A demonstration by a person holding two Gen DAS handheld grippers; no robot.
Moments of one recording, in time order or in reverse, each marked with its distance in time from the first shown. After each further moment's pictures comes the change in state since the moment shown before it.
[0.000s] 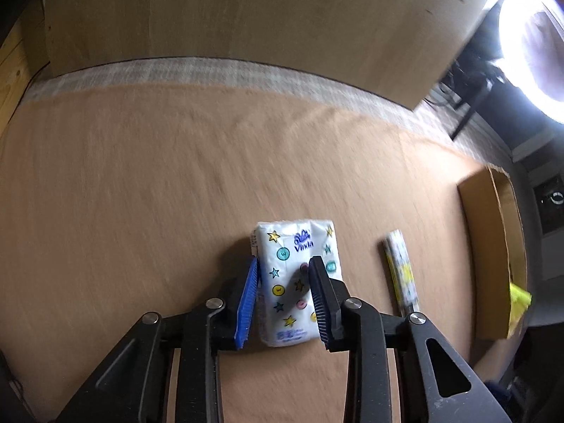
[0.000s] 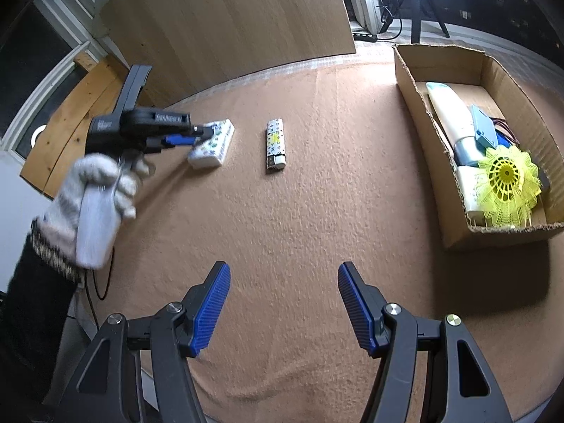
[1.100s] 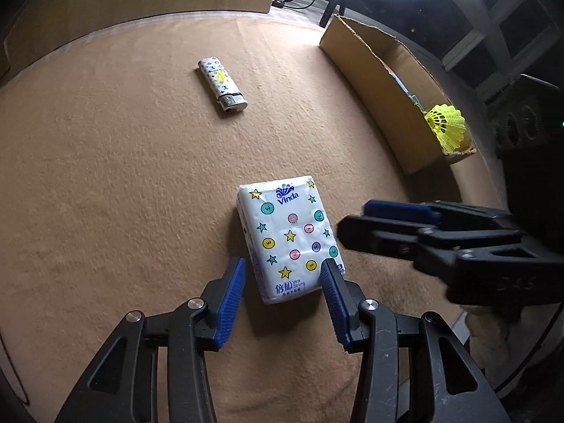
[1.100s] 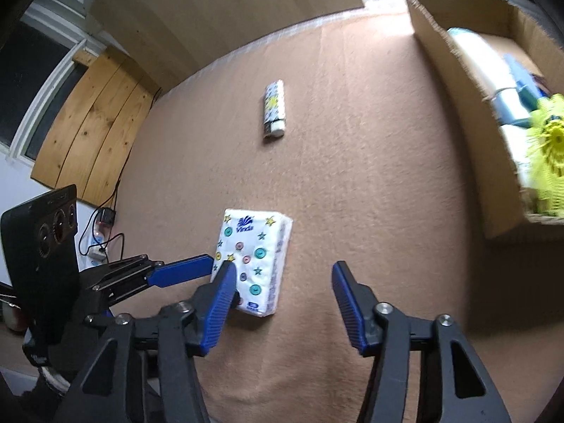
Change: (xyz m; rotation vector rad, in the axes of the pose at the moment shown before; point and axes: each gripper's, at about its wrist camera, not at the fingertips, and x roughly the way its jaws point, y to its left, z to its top) left arm -0.035 -0.124 -0.189 0.234 0.072 -0.128; right arm 0.047 -0.024 0.000 0.040 0.129 0.156
